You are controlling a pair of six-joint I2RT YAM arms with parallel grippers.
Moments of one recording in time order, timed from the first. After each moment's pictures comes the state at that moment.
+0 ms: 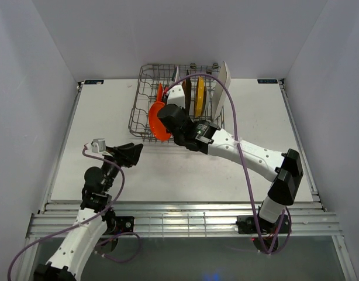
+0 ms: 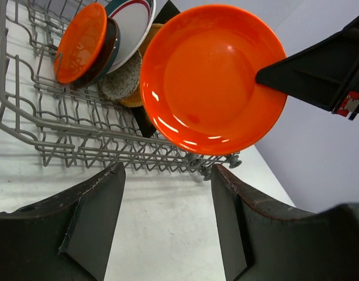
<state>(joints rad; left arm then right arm) -0.20 0.43 0.11 0.46 0.24 -0.68 1.08 1.70 1.63 -0.45 0.73 0.38</state>
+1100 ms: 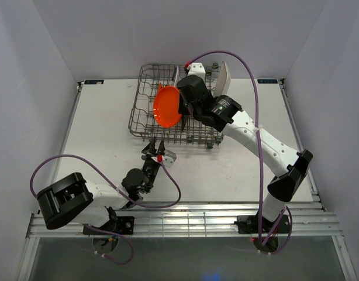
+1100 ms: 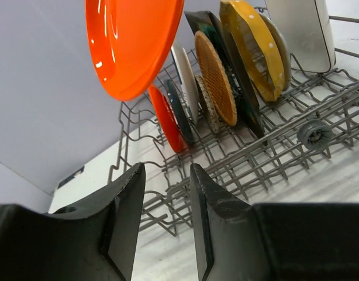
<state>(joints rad) -1.01 1.32 0.23 1.34 -0.64 0.71 0.90 1.70 1.90 -0.75 0.47 0.51</state>
